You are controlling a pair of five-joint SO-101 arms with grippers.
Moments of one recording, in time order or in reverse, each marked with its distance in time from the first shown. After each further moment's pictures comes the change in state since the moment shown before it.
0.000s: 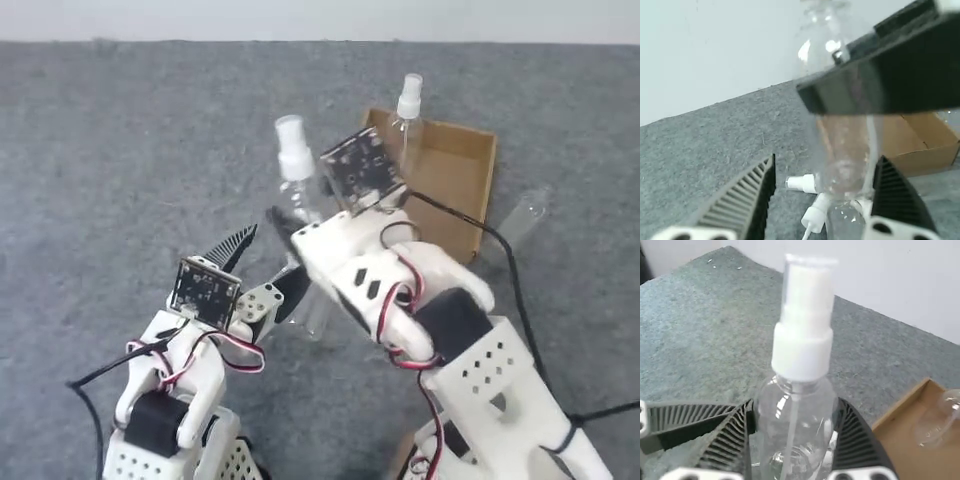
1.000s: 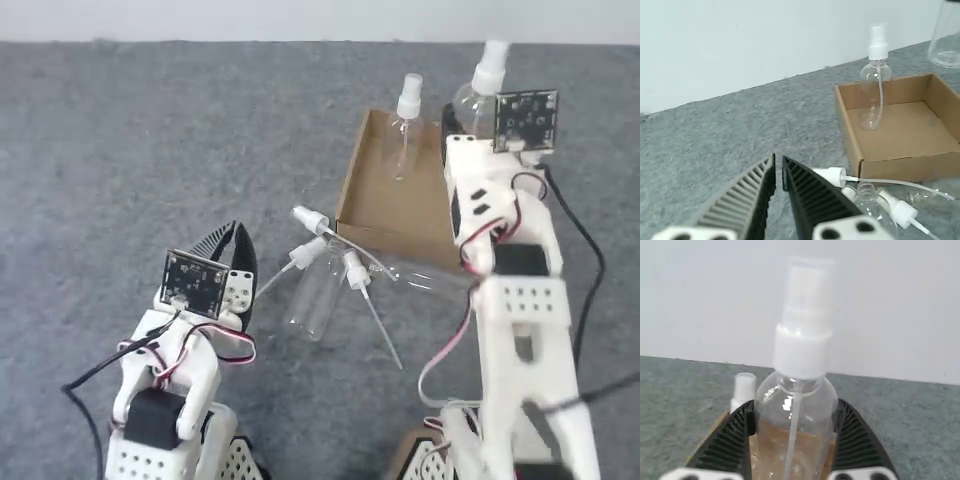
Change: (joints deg) left arm -5.9 0.7 0.9 -0.4 -0.2; right arm 36.6 15.8 11.1 -39.6 6.4
